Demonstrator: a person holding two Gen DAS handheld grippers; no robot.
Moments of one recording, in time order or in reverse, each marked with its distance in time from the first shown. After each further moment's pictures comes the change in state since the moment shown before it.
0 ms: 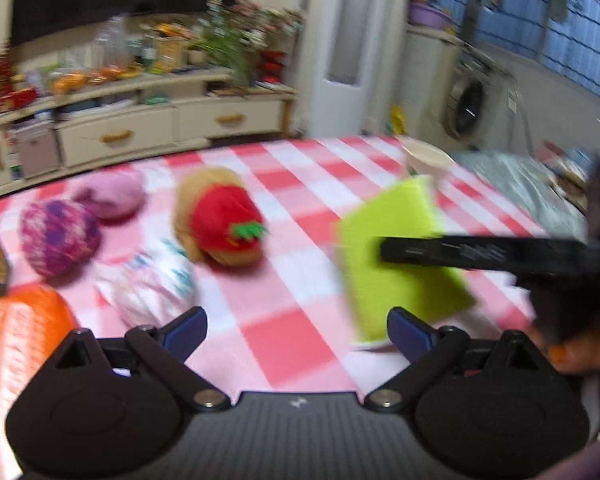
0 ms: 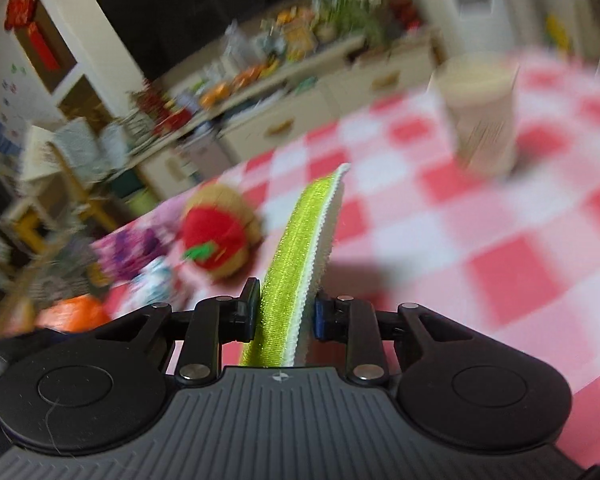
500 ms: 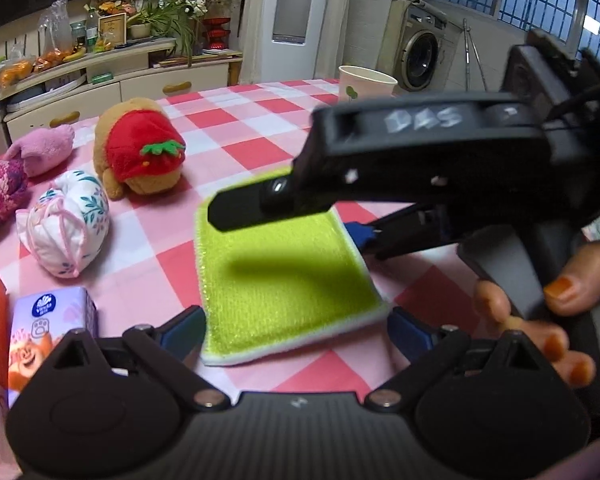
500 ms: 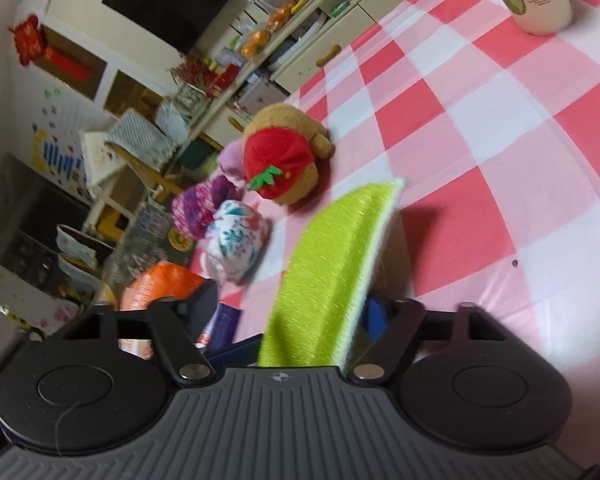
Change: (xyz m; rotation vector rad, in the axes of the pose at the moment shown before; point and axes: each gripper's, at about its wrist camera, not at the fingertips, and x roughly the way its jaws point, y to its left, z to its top) left arm 0.027 -0.031 -0.045 0.102 0.103 -0.118; right arm 0.043 -0.009 -0.025 0.277 0.245 0.328
